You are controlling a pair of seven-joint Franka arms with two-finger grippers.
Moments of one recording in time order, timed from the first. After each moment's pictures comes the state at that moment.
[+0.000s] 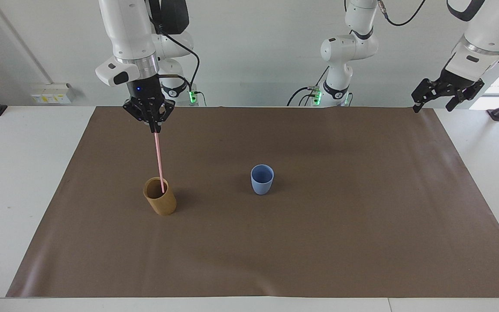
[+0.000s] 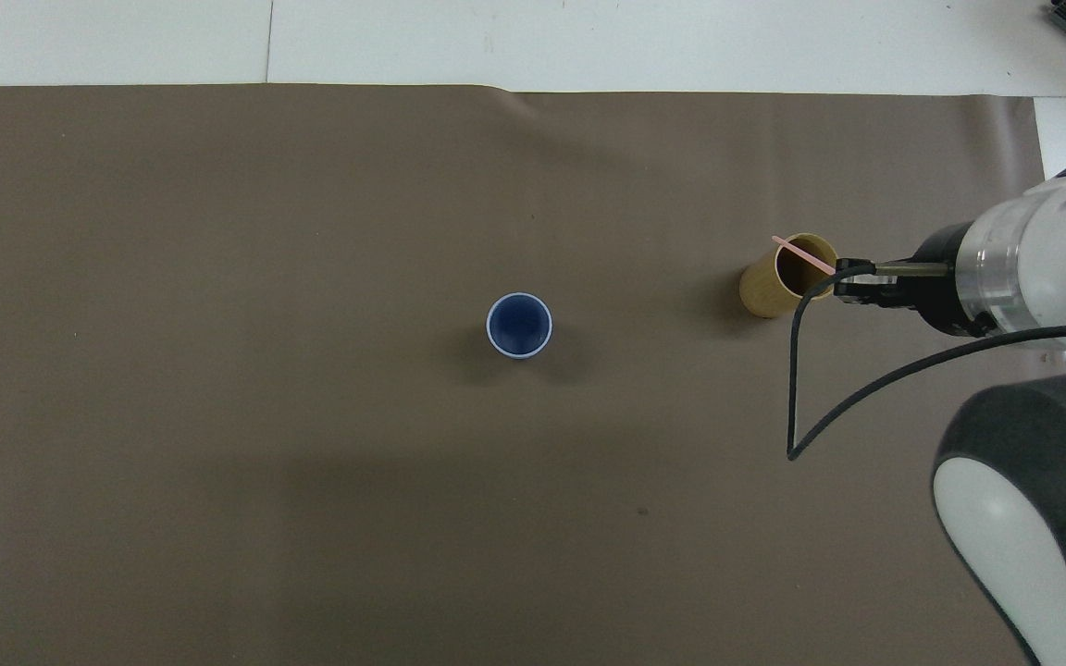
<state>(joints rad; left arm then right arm) 0.14 -0.02 -0.12 -1.52 0.03 1.47 0.07 0.15 -0.06 0.04 -1.69 0.02 1.80 0.35</state>
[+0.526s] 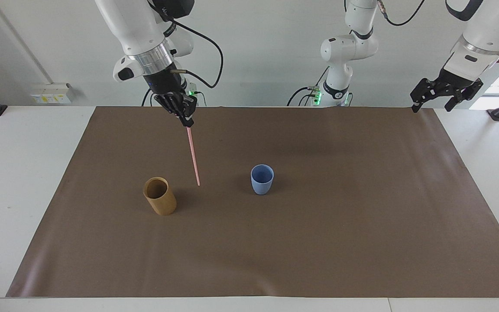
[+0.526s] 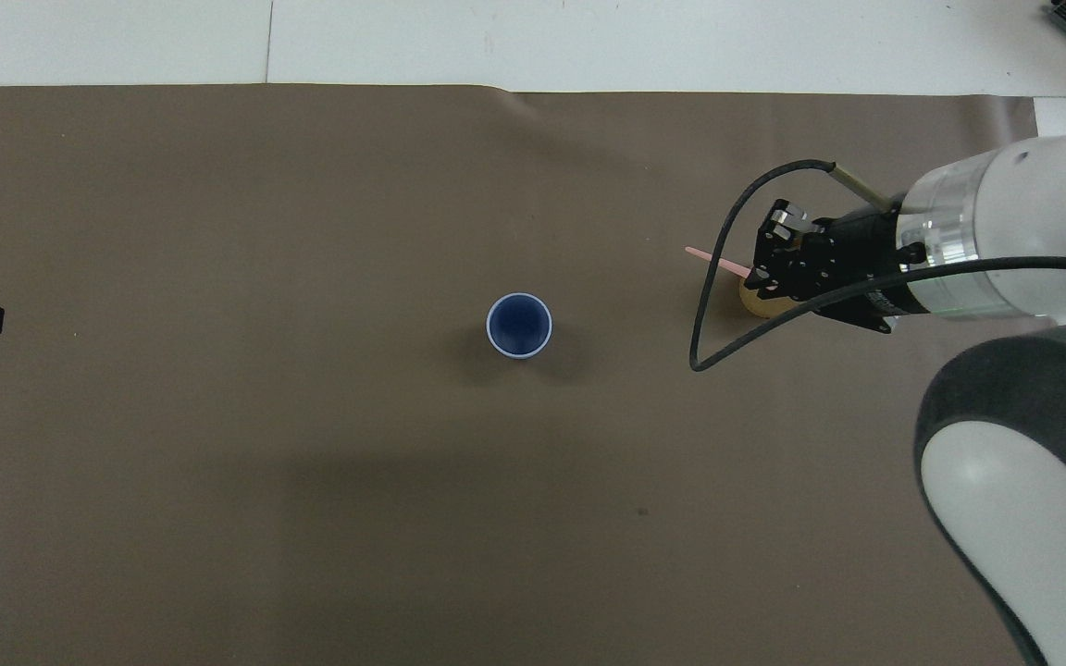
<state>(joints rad) 0.14 -0.02 -0.12 -1.52 0.01 1.48 0.07 0.18 0.03 0.08 -1.57 0.24 1.77 0.87</state>
